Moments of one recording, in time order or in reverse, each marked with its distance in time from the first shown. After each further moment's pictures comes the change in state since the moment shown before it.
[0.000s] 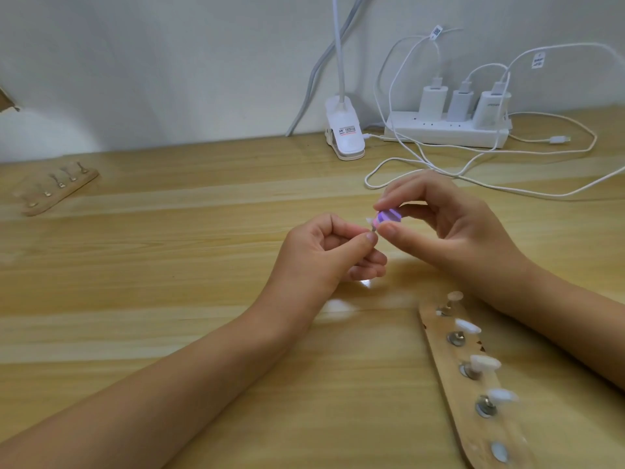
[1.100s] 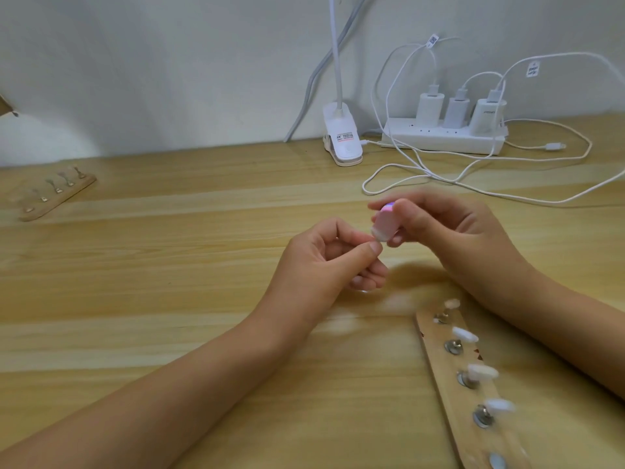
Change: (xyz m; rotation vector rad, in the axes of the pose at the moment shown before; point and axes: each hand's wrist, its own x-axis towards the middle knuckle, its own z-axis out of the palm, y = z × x) left_hand -0.002 0.003 0.004 0.025 -0.063 0.037; right_hand 0.000 -0.008 0.002 0.189 0.056 0.147
